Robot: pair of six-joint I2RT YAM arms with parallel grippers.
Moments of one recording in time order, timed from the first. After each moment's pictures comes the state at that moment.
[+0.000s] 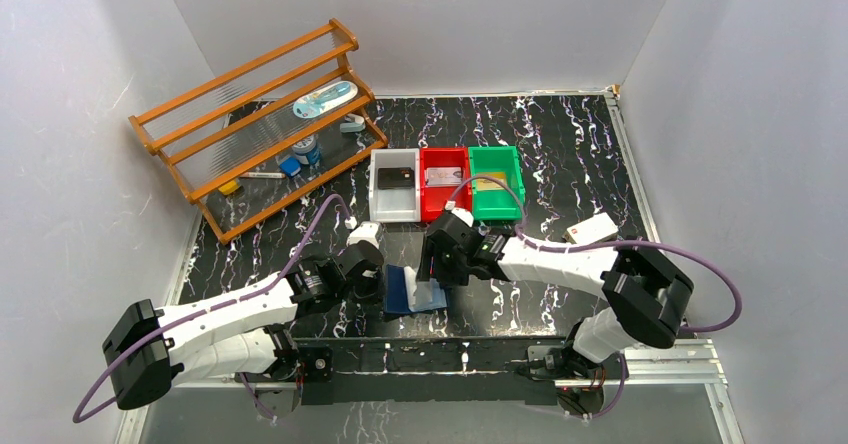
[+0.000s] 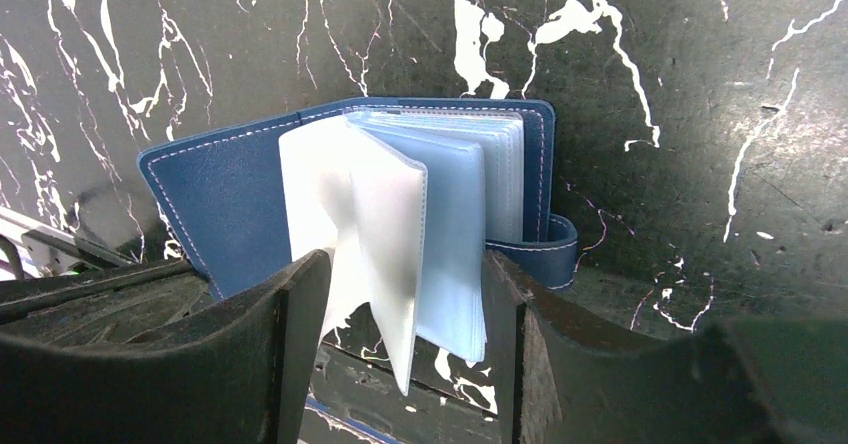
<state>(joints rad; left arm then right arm) -1.02 1.01 0.57 -0.50 -0.22 -0.80 1.04 1.47 0.85 -0.36 0.07 1.02</state>
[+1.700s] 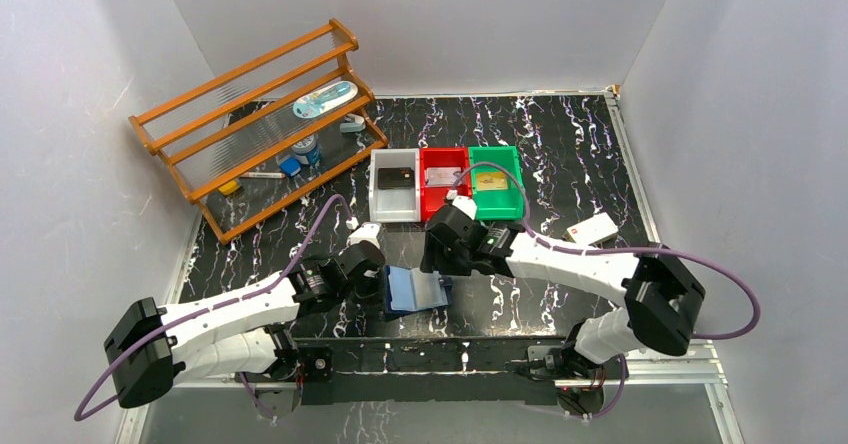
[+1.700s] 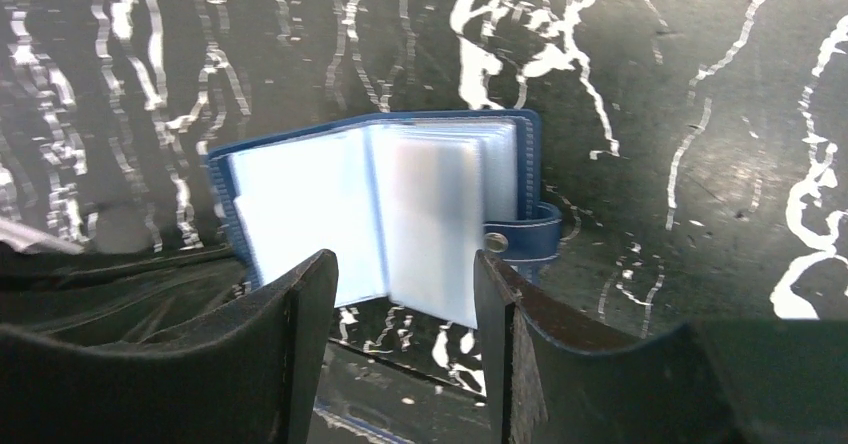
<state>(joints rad) -1.02 1.02 0.57 -0.50 -0.22 -0.80 1.05 1.43 0.93 -0.50 0.17 0.98</state>
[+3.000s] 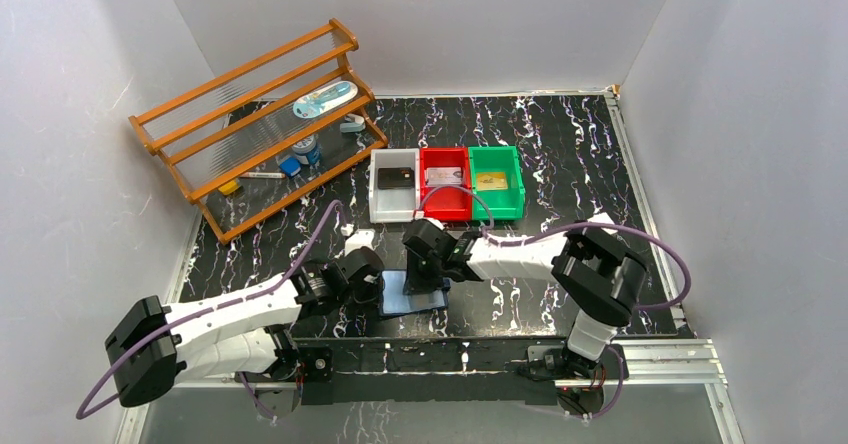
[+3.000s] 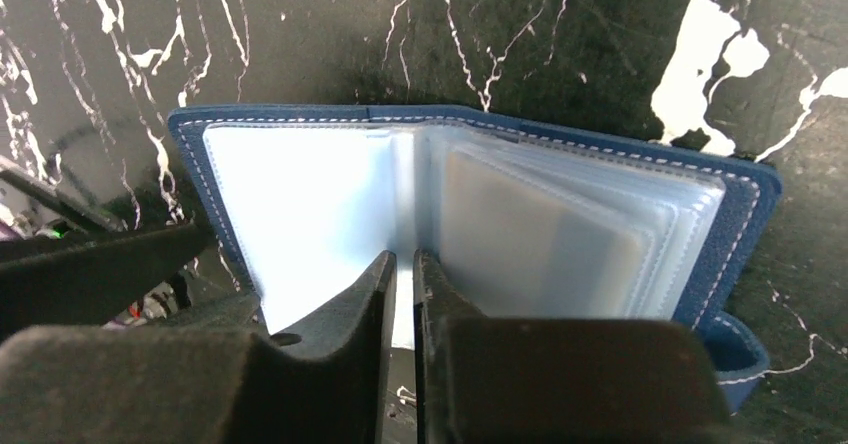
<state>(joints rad) -1.02 1.04 0.53 -0.54 -0.25 -0.83 1.10 1.71 0.94 -0.23 -0.05 0.97</state>
